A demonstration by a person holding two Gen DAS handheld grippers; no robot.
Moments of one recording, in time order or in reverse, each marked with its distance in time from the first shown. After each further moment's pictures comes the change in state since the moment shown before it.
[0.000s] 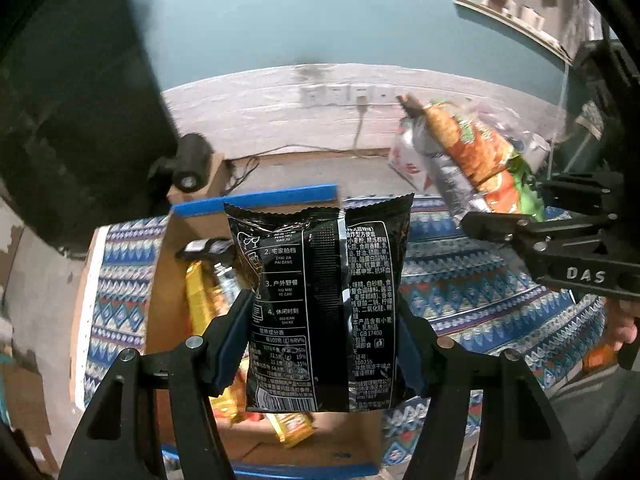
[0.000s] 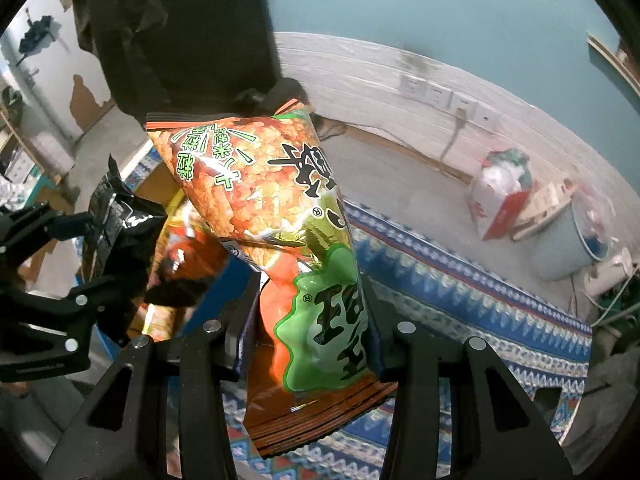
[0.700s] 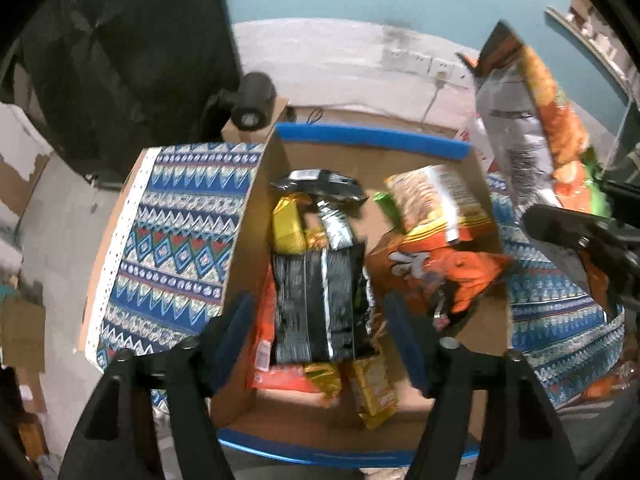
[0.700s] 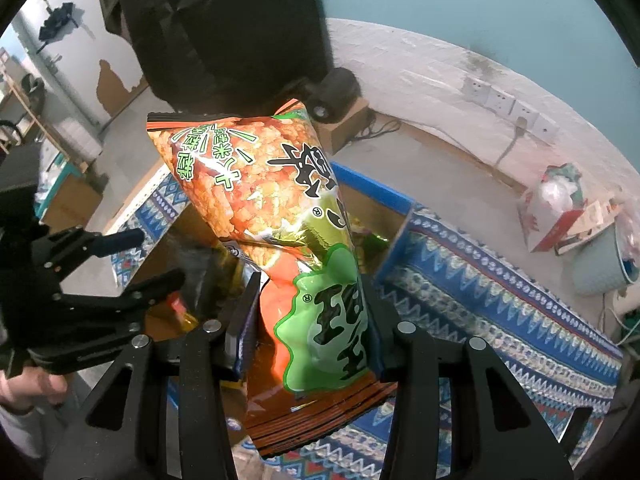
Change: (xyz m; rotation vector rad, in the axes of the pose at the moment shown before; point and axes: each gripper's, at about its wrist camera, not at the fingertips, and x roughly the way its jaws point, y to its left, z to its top) left arm 0.035 0.102 -0.033 -0.180 0.142 0.099; right arm 0.048 0.090 0.035 -0.042 0.055 0.104
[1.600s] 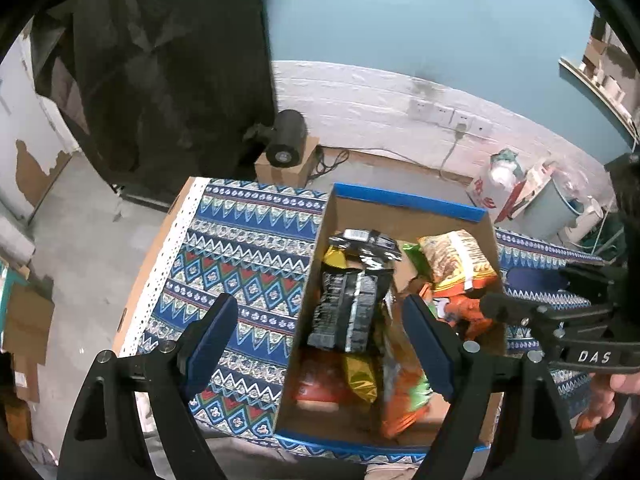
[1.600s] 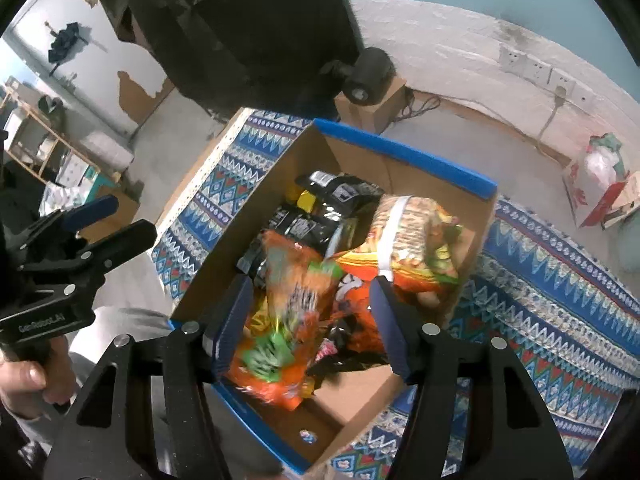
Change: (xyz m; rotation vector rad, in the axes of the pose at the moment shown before) left arm -0.061 0.047 0.011 -0.070 -0.137 0.015; right arm 0.020 0.034 0.010 0.086 0.039 0.150
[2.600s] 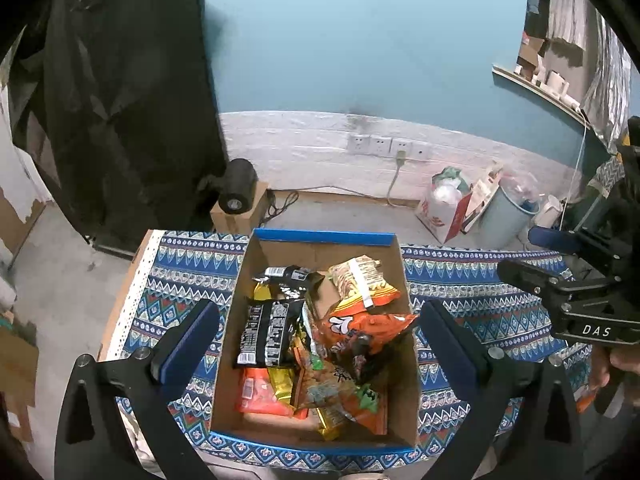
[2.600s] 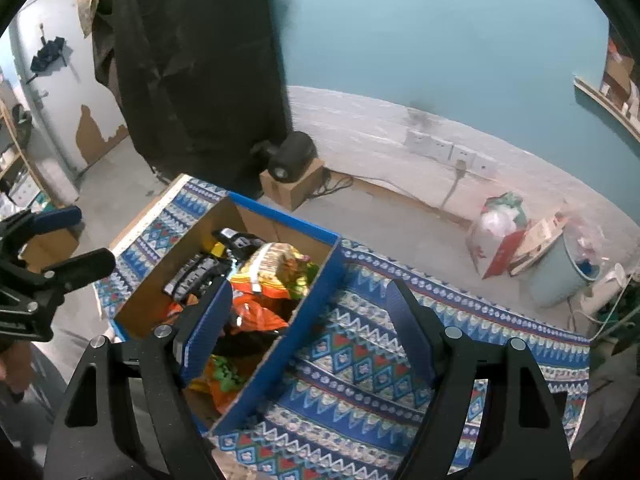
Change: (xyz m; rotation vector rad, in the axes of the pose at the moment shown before) left arm -0.060 -0.072 -0.006 0.103 -0.157 -0.108; right arm -0.114 -0.032 -0.045 -0.060 -0.291 -0.289
